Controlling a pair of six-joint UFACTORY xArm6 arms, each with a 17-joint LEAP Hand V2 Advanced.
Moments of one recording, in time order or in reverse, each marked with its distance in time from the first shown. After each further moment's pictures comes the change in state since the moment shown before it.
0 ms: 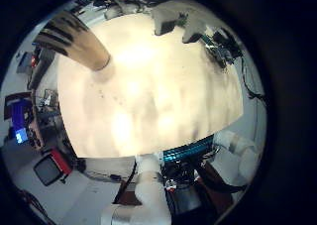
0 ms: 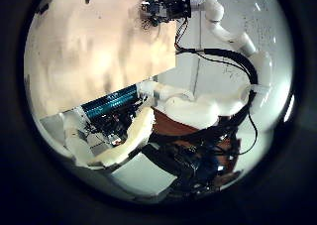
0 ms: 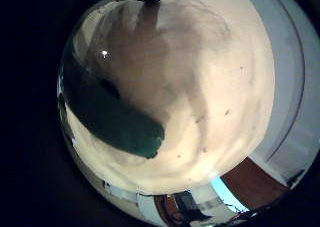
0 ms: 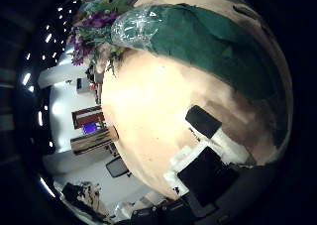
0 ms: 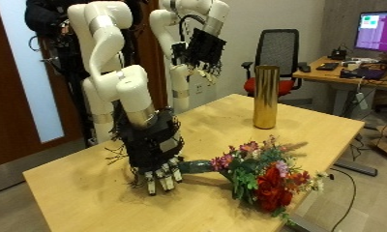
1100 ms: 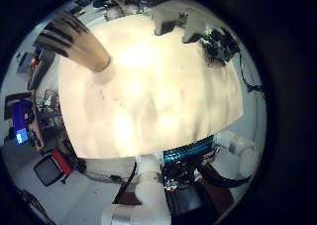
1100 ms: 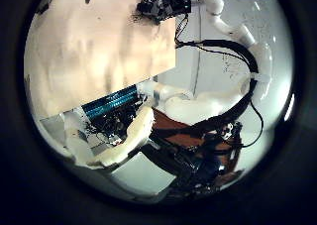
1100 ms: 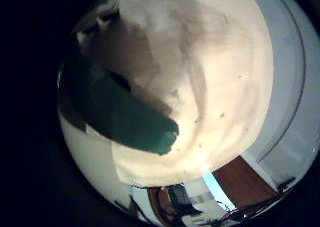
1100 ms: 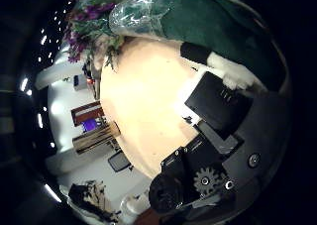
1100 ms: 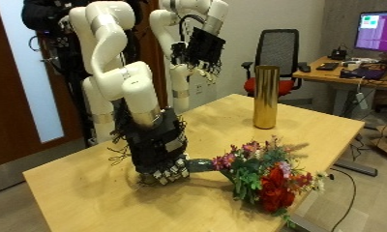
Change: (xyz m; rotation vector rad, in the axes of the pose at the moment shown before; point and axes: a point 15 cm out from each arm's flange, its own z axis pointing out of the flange) left arm 0.003 0.000 -0.002 0.008 -0.003 0.005; right arm -0.006 0.003 -0.027 -0.139 -0.006 -0.020
